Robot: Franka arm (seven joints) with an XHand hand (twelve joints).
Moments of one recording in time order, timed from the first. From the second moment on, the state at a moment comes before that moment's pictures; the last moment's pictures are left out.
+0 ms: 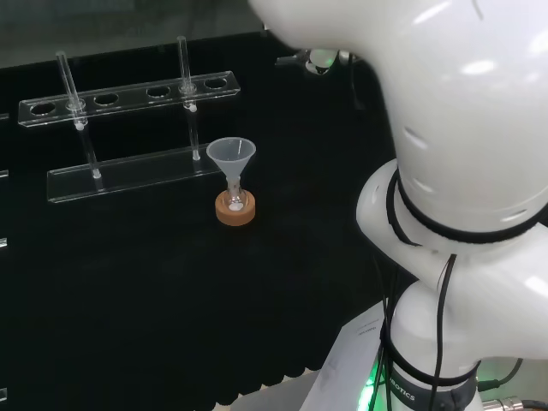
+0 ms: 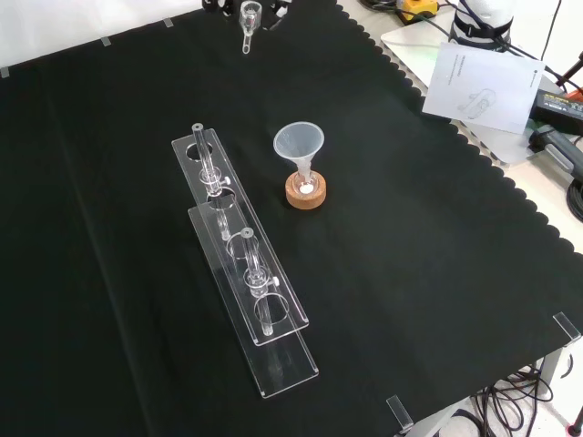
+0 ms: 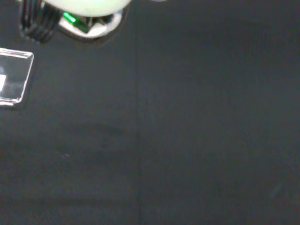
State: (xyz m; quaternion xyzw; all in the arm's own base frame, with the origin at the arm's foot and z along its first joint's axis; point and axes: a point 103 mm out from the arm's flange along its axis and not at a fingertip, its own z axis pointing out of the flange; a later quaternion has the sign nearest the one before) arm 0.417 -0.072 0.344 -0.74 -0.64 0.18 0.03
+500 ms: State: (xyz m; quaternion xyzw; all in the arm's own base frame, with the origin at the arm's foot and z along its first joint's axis) arm 0.423 -0.101 0.317 -0.75 -0.64 0.17 0.06
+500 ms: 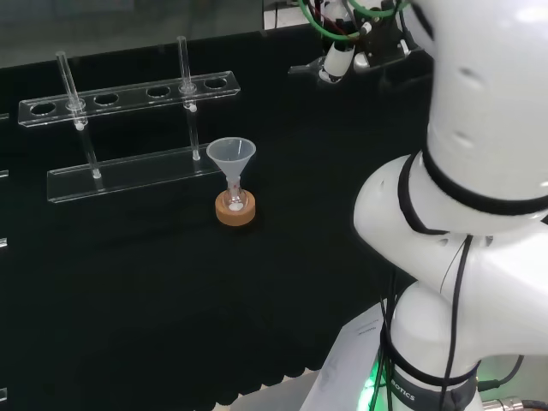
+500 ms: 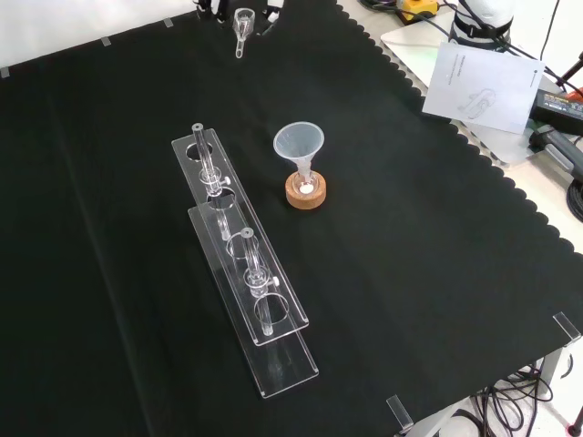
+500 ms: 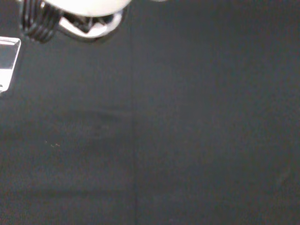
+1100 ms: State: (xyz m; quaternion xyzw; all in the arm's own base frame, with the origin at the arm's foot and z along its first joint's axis) arm 0.446 -0.100 0.316 -0.73 -0.66 0.15 0.05
